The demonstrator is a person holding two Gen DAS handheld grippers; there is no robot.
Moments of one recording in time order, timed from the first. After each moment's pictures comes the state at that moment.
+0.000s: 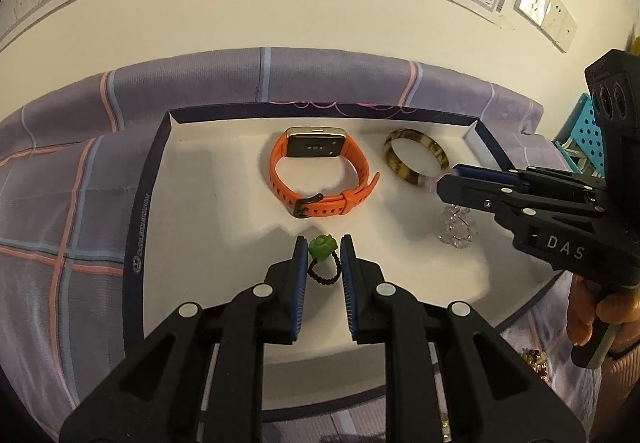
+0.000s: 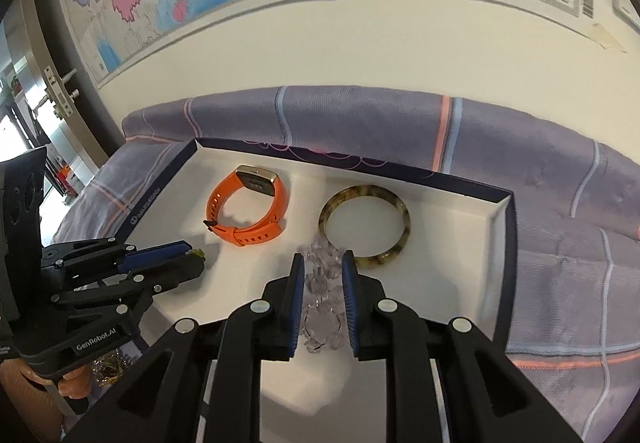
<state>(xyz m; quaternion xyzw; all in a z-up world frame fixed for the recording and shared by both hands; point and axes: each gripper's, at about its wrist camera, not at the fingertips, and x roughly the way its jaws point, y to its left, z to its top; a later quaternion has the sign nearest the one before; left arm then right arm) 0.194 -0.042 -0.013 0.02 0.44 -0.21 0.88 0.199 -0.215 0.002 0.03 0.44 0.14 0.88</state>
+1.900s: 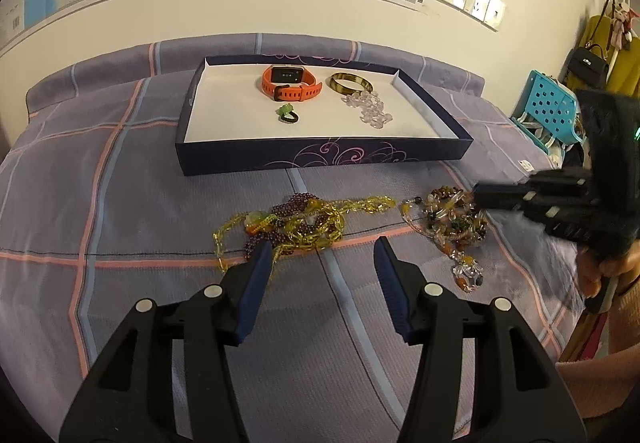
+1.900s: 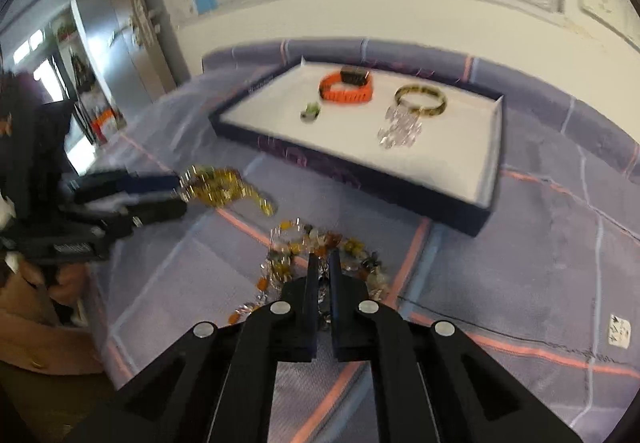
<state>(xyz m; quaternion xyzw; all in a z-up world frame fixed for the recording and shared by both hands) 0.026 0.010 -0.012 0.01 0.40 -0.24 0.89 0.016 -0.223 0.017 0.00 0.42 0.22 0.88</state>
